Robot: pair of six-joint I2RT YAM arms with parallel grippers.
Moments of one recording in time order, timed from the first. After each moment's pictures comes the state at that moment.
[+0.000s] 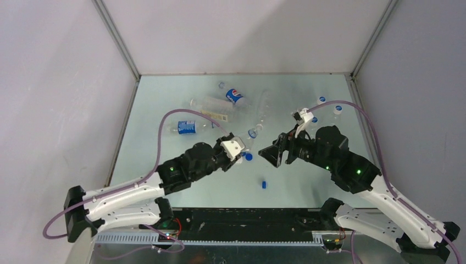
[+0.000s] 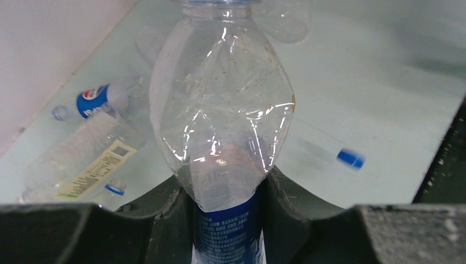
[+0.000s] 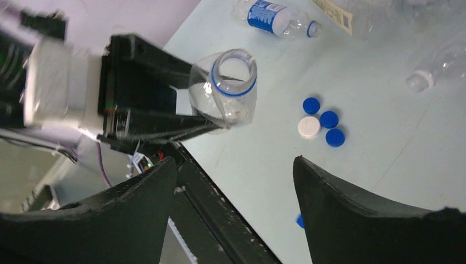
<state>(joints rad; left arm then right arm) -1.14 0.96 0.73 -0.04 -0.26 0.21 0.84 0.78 0.95 -0.44 -0.11 0.51</state>
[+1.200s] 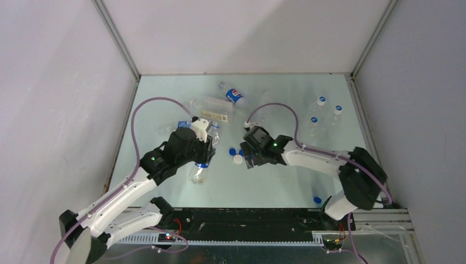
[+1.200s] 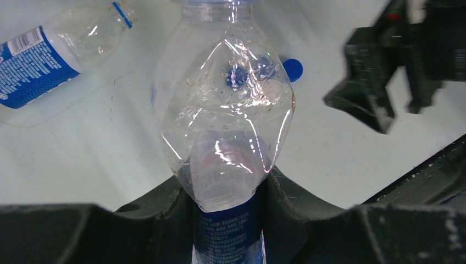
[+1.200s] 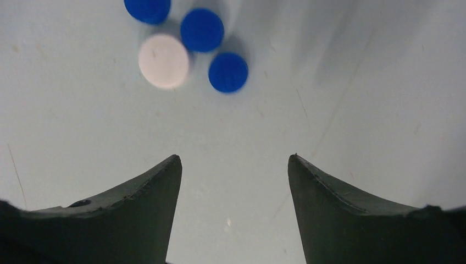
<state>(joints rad) -0.70 0.89 0.79 -0.53 -0.07 -0.23 0.91 1.52 0.97 -0.50 0.19 0.51</state>
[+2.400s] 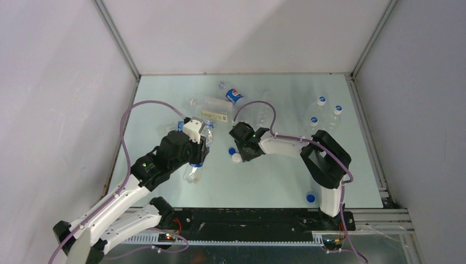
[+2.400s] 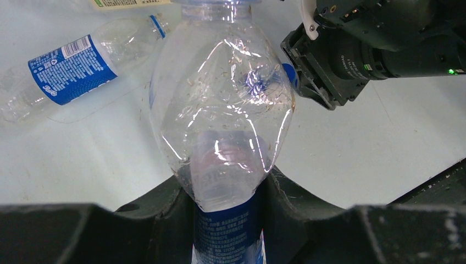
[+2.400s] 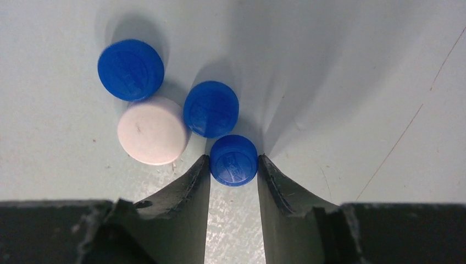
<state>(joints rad) -0.70 0.77 0.78 -0.57 -0.15 -0.20 0.89 1.91 1.22 -0.48 0.20 0.46</state>
